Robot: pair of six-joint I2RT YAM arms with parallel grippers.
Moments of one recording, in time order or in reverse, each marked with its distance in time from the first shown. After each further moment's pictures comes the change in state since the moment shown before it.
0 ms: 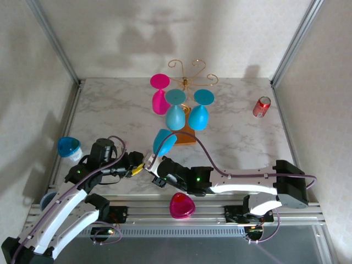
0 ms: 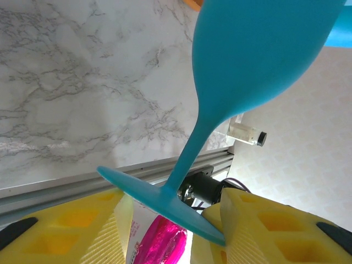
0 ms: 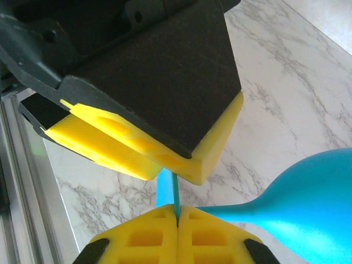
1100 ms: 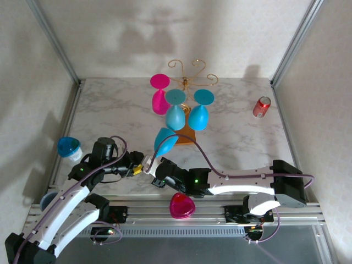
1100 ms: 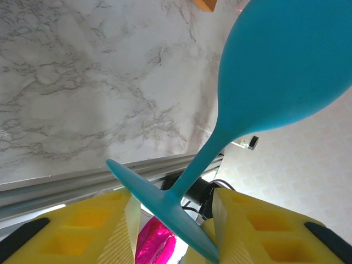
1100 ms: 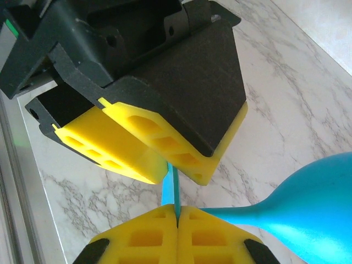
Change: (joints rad) left arm 0.033 0.035 -0.030 0.054 0.052 -0.062; right arm 0.019 0.023 0.002 0.002 0.053 -0.048
